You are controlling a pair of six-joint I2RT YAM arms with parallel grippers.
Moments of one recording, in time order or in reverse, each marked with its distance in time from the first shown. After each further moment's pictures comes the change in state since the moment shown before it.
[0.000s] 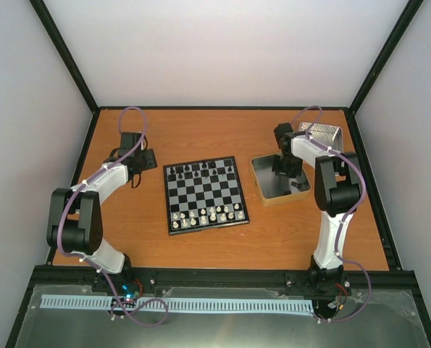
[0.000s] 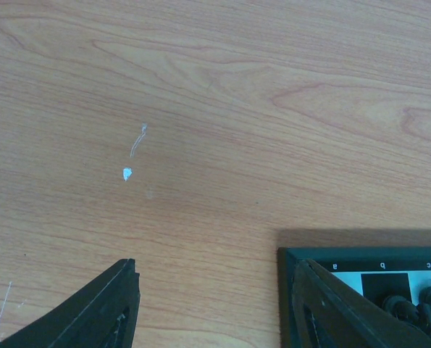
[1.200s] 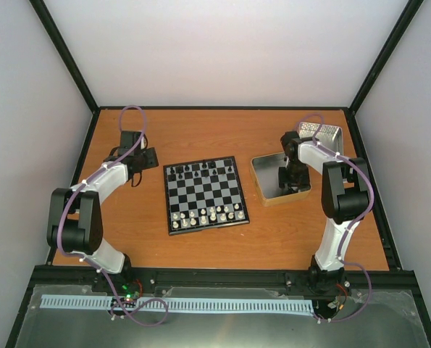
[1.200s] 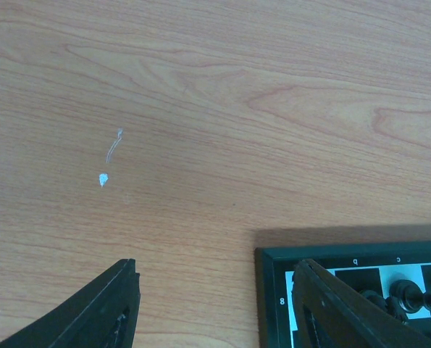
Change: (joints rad) left arm 0.000 0.001 0.013 0.001 0.052 0.005; right arm -0.032 -0.106 -0.137 -0.052 -0.027 -0.196
